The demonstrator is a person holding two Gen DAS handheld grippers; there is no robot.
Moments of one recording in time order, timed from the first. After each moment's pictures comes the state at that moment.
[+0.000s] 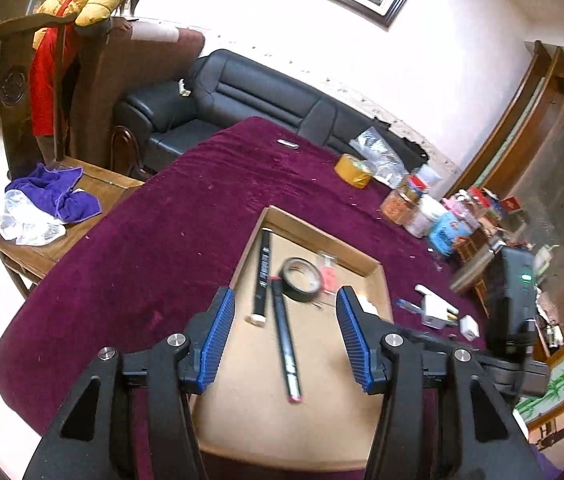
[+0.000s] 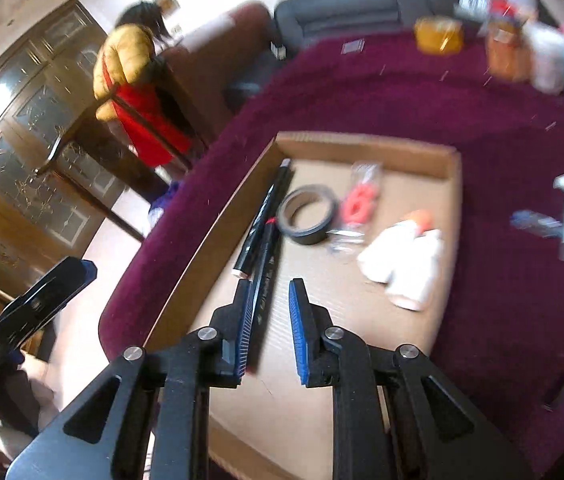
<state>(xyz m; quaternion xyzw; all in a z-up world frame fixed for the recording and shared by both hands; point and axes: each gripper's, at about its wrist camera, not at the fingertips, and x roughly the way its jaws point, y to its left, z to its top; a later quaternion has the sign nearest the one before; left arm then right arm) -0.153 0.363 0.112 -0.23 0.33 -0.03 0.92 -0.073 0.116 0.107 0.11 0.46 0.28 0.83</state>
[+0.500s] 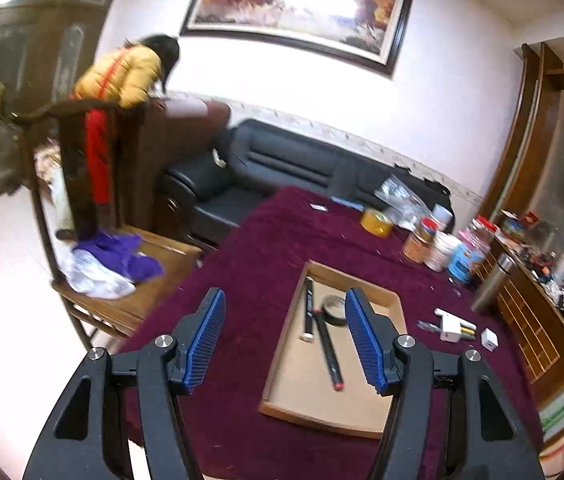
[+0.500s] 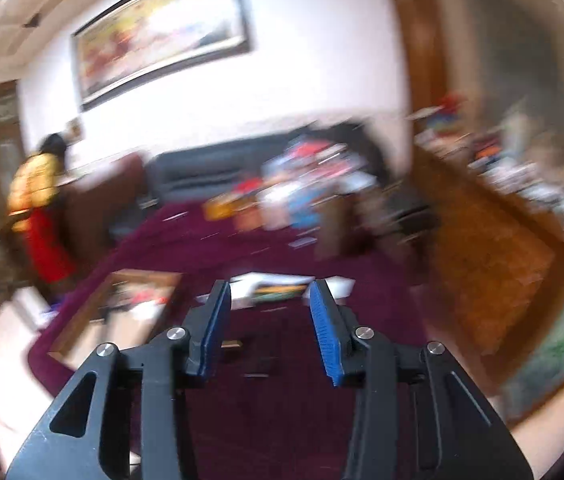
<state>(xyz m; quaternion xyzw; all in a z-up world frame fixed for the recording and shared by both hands) -0.259 0.382 0.181 -0.16 0.23 0.07 0.96 -0.305 -0.200 0.281 0.05 0.25 -0.05 0.97</state>
